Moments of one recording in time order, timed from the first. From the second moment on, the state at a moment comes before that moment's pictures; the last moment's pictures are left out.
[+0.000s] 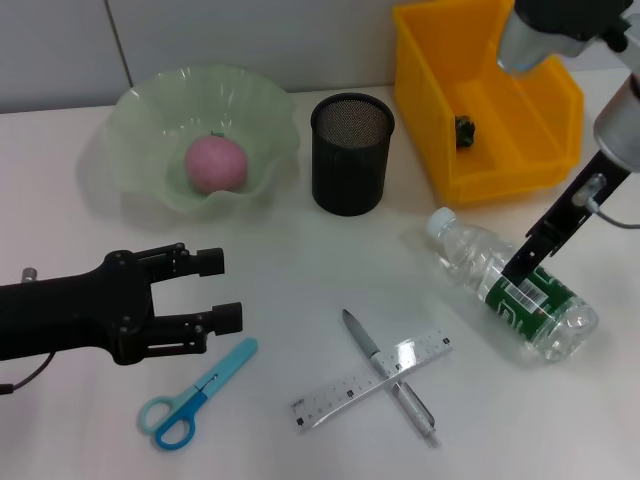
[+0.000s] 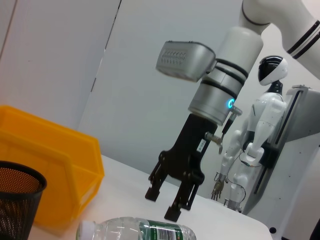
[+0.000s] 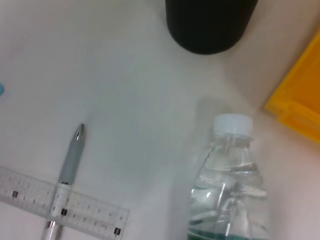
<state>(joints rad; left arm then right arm) -0.45 -1.98 1.02 0.60 1.63 1.74 -1.42 0.83 2.07 -1.09 -1.22 -2.86 -1.82 2.53</state>
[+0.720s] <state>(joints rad) -0.44 -1.98 1.02 0.61 1.63 1.77 -1.42 0.85 2.07 -1.10 -1.05 -2.90 -1.72 2.56</state>
